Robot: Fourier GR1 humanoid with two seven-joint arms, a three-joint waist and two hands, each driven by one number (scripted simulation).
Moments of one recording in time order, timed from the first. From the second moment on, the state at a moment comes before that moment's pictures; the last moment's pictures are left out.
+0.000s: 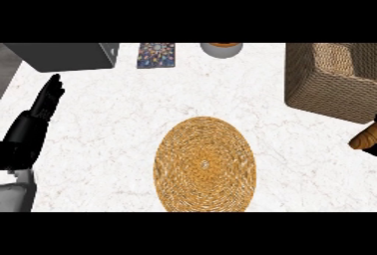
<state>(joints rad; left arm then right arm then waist) -0.14 0.33 0.09 -1.59 -0.09 -0.04 -0.01 -0.32 -0.75 -0.02 -1.06 0.76 0.13 0.17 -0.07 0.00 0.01</state>
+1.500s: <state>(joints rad) -0.22 0.29 0.05 -1.56 -0.12 -0.08 0.00 -1.00 -1.02 -0.34 -0.67 0.32 0.40 -0.09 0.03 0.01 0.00</state>
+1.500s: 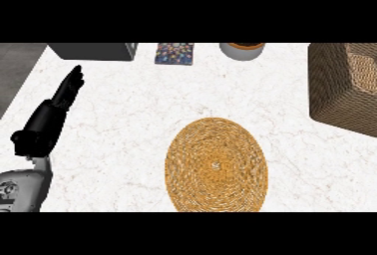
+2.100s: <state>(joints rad) -0.21 0.29 0.06 -1.56 -0.13 -0.08 0.01 -1.13 -0.89 -0.22 -0.61 0.40 0.46 0.09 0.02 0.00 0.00</state>
